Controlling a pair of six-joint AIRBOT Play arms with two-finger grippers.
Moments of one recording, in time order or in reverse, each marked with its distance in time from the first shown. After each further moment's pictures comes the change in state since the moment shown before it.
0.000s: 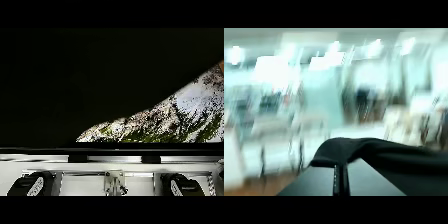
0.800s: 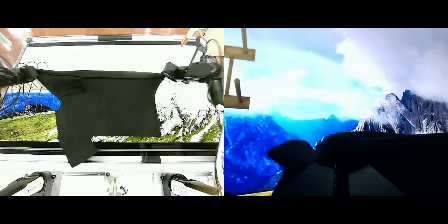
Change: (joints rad) left arm 0.002 -0.473 -0.665 0.061 0.103 -0.139; right arm 0.001 -0.737 -0.378 0.040 0.298 0.283
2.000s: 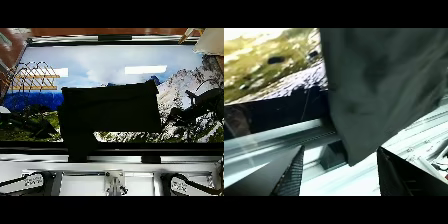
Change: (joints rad) left arm 0.323 -0.192 -0.455 -0.106 -0.647 0.258; right arm -0.266 0.044 -0.327 0.021 -0.651 -0.254
